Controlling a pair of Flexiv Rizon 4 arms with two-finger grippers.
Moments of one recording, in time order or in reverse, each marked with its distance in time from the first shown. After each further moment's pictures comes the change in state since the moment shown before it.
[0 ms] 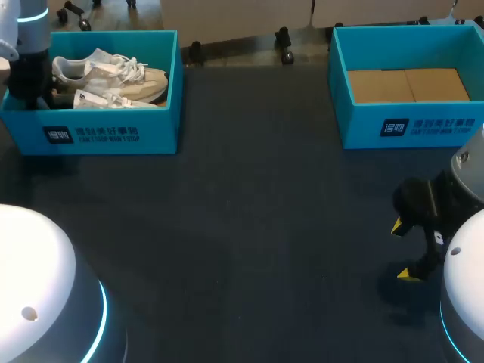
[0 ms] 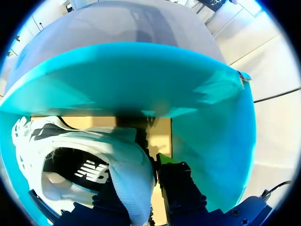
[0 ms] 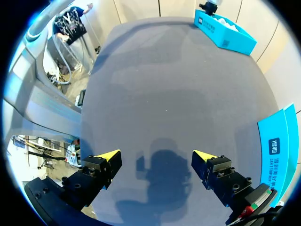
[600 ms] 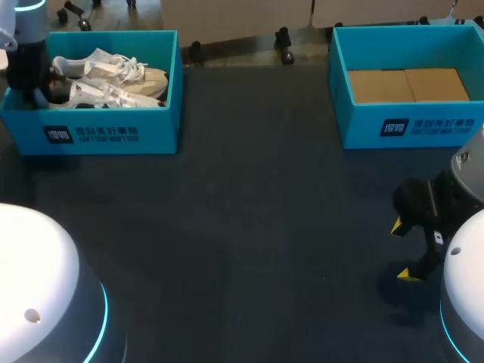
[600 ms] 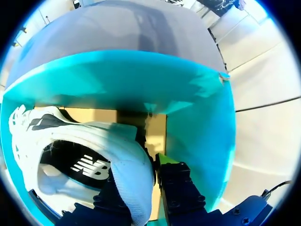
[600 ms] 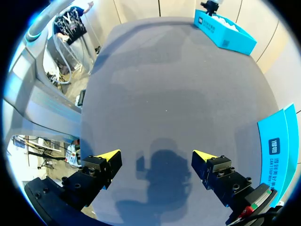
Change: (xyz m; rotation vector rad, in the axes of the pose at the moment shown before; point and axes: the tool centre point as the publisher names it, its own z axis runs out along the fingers) left arm 0.010 0.009 -0.019 0.008 0.016 -0.080; right arm 0.000 0.000 0.000 0.000 0.000 0.000
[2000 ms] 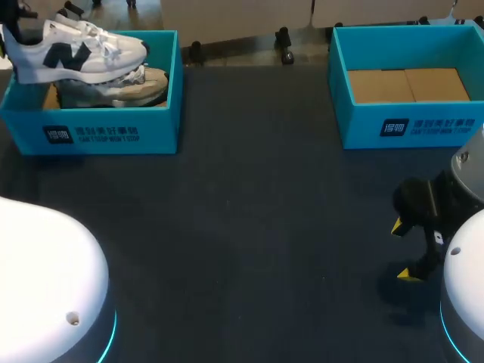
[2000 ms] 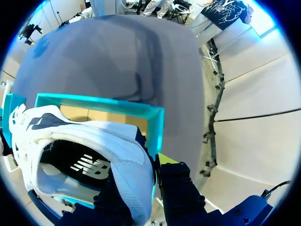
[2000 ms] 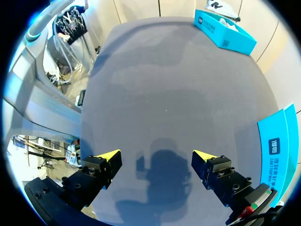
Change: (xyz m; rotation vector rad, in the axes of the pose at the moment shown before) left arm 0.039 -0.015 -0.150 0.007 0.006 -0.070; right arm 0.000 0.000 0.000 0.000 0.000 0.000
